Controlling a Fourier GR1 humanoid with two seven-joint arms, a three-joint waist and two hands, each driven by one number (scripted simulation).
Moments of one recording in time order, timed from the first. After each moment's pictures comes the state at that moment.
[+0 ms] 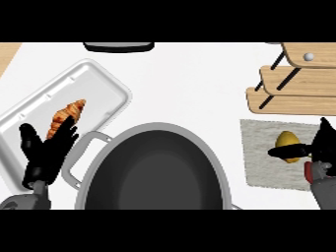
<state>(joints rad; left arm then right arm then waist) -0.05 0.22 0.03 -1.36 0.17 0.04 0.29 -0.18 -0.45 0.18 -1.44 0.54 -0.29 1.14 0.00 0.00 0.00</state>
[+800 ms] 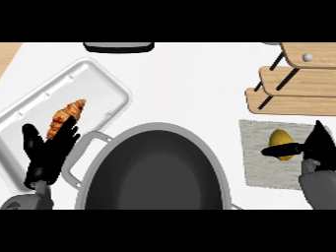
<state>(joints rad) -0.05 0.19 0.05 -1.36 0.13 0.02 0.29 -0.21 -0.32 0.03 -1.25 0.64 -0.32 0.98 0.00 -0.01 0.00</state>
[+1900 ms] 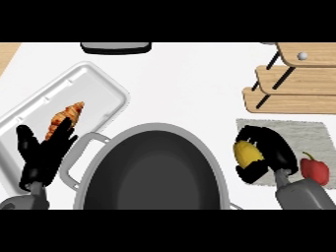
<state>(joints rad) -0.04 0.19 0.09 -1.35 0.13 0.00 0.29 -0.18 -0.32 0.31 -1.38 0.57 0.03 0.40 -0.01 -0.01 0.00</state>
